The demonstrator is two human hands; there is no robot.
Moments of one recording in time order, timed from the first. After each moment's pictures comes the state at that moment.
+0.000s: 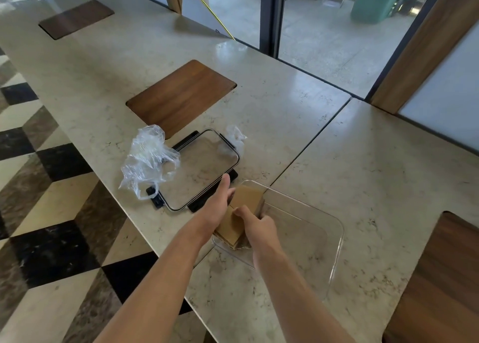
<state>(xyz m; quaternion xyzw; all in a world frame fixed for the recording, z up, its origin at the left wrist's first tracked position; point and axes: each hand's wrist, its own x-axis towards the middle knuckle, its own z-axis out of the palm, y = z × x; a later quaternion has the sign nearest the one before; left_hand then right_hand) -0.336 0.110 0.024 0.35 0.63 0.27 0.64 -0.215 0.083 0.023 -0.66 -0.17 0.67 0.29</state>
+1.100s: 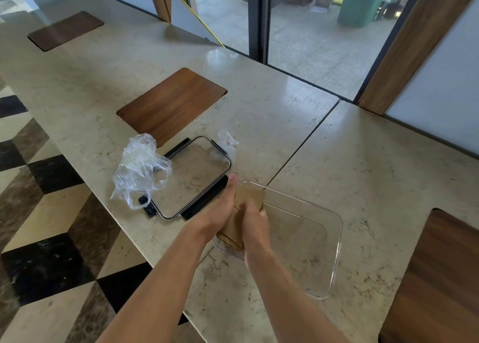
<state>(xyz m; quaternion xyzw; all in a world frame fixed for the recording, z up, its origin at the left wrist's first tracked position) -0.319 0.127 0.026 0.40 0.62 0.20 0.65 -0.220 0.093 0.051 -0.66 -0.15 0.65 0.35</state>
